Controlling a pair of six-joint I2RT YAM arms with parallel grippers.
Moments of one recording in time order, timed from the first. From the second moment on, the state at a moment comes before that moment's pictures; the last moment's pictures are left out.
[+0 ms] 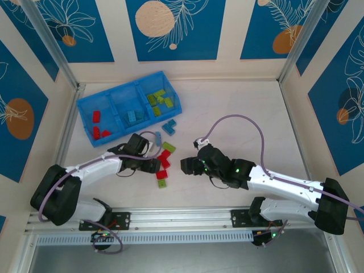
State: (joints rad) left arm -0.56 1.36 0.64 -0.41 0.11 -0.26; right arm 1.04 1.06 0.70 -0.36 0.19 0.69
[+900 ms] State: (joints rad) left arm -0.56 1.47 0.67 -0.33 0.05 -0.21; right arm 1.05 1.06 0.71 -0.45 0.24 0.72
